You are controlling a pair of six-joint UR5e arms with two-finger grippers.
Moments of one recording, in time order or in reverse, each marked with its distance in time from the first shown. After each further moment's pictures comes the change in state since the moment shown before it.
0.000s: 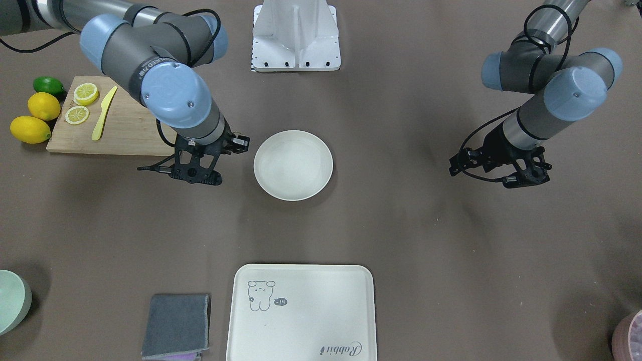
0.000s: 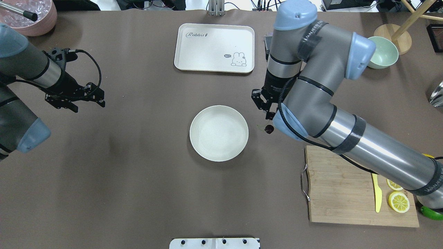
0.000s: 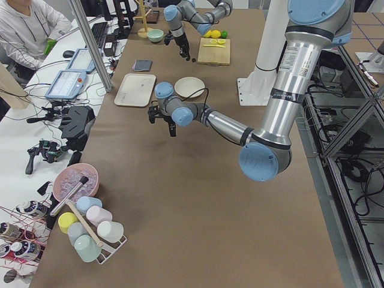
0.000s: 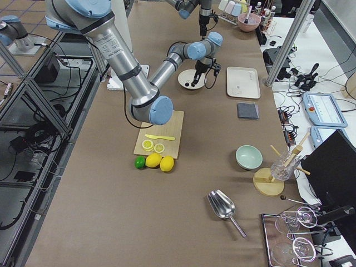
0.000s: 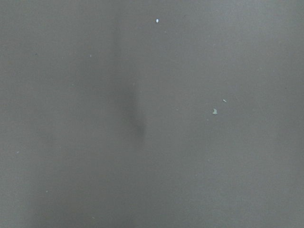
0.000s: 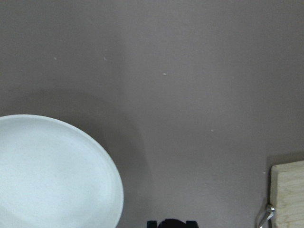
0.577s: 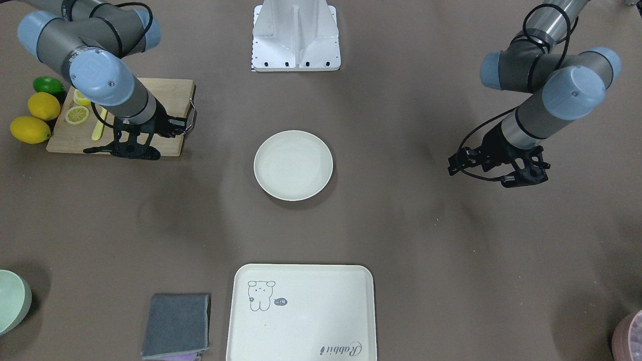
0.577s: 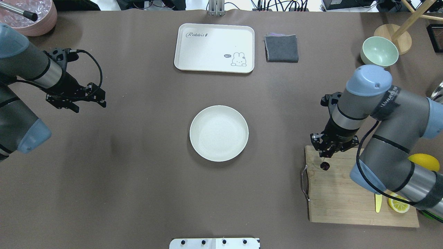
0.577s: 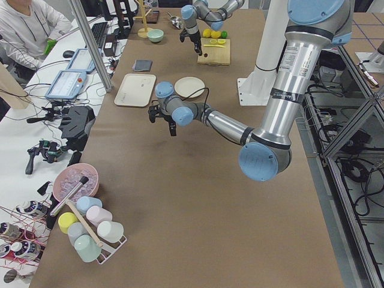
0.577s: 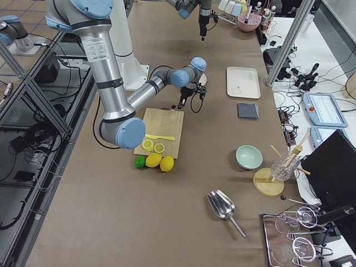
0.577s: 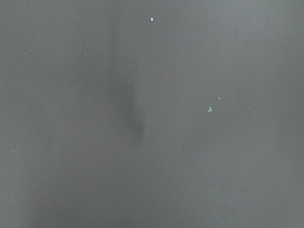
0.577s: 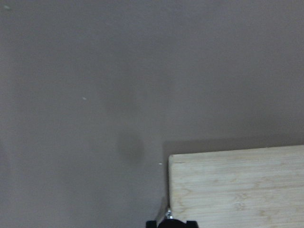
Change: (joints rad) left arm 0.003 -0.001 -0.002 0.000 0.000 0.000; right arm -0.018 -0.393 0.284 0.109 -0.033 -0.089
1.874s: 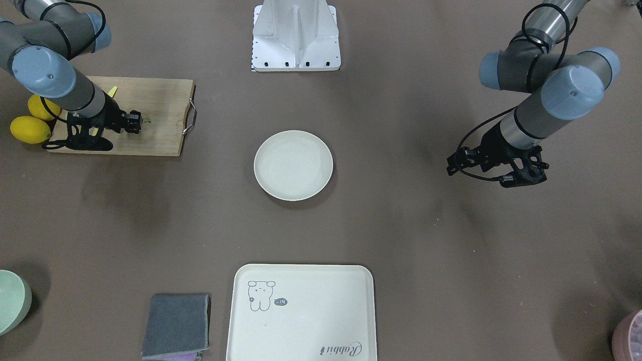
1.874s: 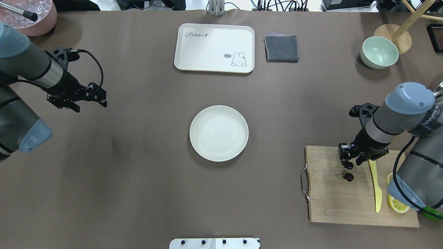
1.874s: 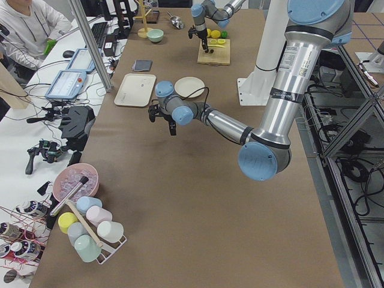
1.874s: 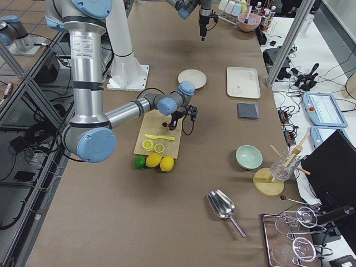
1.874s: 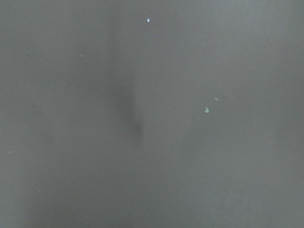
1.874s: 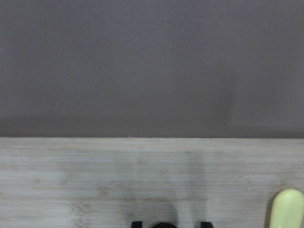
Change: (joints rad) left arm 0.002 -0.004 -0.003 0.001 0.001 0.000; right arm -0.018 -0.393 0.025 0.427 -0.016 -0.017
